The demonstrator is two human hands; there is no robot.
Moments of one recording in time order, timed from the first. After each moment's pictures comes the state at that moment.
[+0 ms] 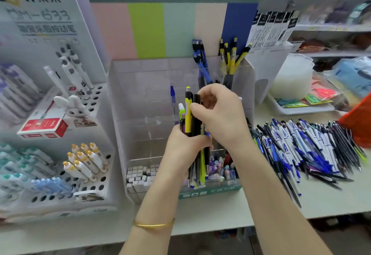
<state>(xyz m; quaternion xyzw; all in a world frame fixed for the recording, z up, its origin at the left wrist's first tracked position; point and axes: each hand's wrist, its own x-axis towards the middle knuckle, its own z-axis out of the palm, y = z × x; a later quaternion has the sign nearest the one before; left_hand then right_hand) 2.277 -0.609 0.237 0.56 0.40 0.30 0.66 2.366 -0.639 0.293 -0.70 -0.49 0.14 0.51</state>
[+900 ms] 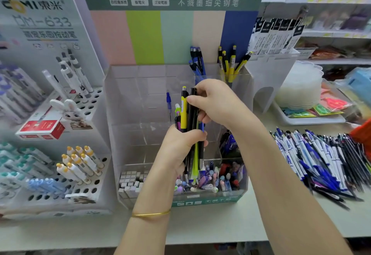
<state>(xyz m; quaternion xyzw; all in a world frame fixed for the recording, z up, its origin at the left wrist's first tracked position) 2.299 -0.592 0.239 0.50 0.39 0.31 0.71 2.412 -0.602 0.314 -0.71 -0.58 0.22 0.33</state>
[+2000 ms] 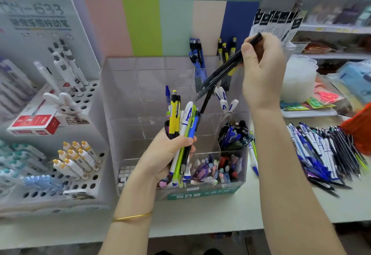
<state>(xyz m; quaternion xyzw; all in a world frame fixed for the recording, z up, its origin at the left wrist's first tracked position) 2.262 -0.589 0.224 0.52 0.35 0.26 0.73 2.454 -0.606 0.316 -0.64 -0.45 -0.12 0.61</state>
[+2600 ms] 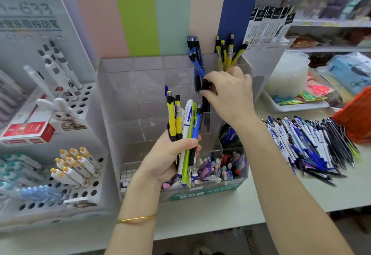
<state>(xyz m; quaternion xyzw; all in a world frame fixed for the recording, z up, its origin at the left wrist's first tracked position) 2.259 -0.586 0.223 0.48 0.29 0.24 0.79 2.425 -0.601 0.283 -0.79 -0.56 -0.15 0.20</state>
